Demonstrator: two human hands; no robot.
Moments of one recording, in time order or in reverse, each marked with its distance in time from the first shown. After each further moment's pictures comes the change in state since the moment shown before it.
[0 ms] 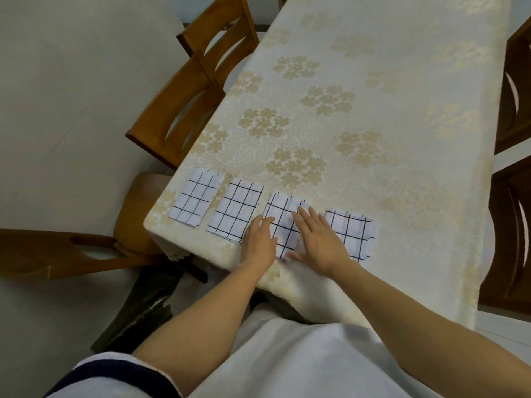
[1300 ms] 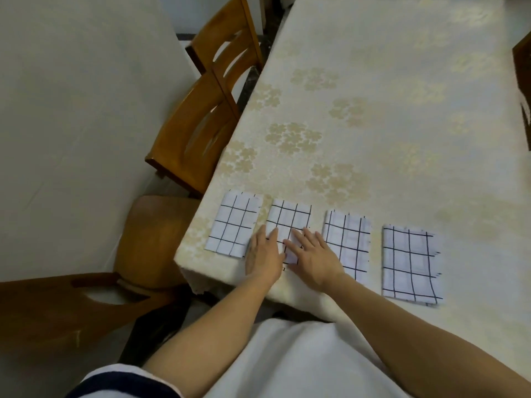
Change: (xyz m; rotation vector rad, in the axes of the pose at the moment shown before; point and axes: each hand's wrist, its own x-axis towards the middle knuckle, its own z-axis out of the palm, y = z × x) left_hand 0.075 -0.119 -0.071 0.195 -0.159 0.063; right_hand 0.109 -0.118 0.055 -0.129 -0.128 0.109
